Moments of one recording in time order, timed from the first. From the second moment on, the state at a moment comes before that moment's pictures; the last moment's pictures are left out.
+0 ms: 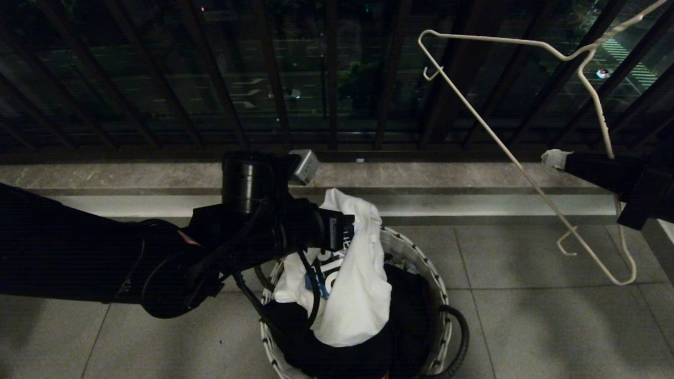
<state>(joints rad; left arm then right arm) -0.66 1.81 -1.03 -0.57 -0.12 -0.22 0.13 1.19 -0.83 -0.38 0.48 -0.02</state>
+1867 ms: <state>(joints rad) -0.68 1.95 -1.08 -0.66 0.12 -0.12 0.13 1.19 -0.83 -0.38 0.49 -0.02</state>
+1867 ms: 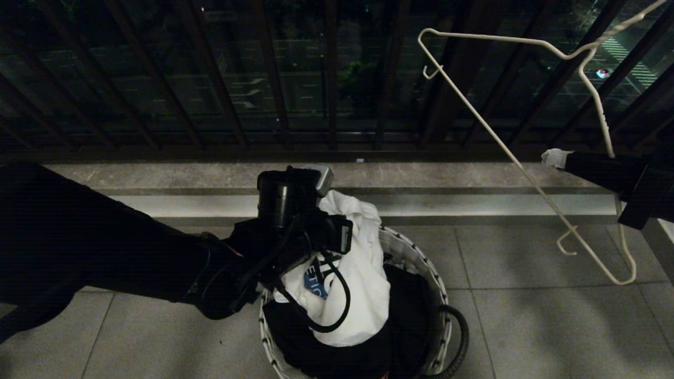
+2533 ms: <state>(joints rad) -0.69 1.64 -1.19 0.10 0.11 -0.05 0.13 1.19 -0.83 -0.38 0.49 -0.02</state>
